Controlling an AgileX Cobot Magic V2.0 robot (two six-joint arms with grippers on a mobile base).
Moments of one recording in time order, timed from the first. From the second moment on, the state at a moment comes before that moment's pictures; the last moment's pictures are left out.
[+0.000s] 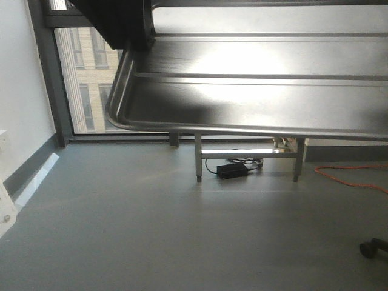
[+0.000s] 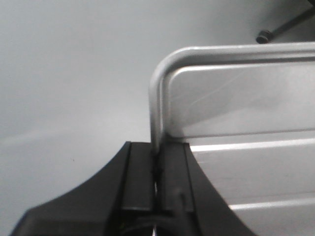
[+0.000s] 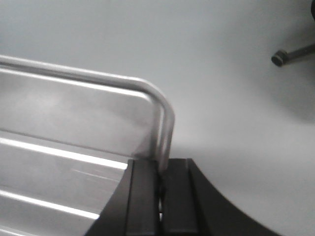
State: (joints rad) left arm -1.04 1.48 -1.37 0.36 1.06 -0.86; right arm 0.49 1.03 -1.00 -0.15 1.05 0.57
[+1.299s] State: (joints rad) left arm -1.04 1.50 -1.37 0.36 1.06 -0.86; right arm 0.49 1.03 -1.00 -0.15 1.06 0.57
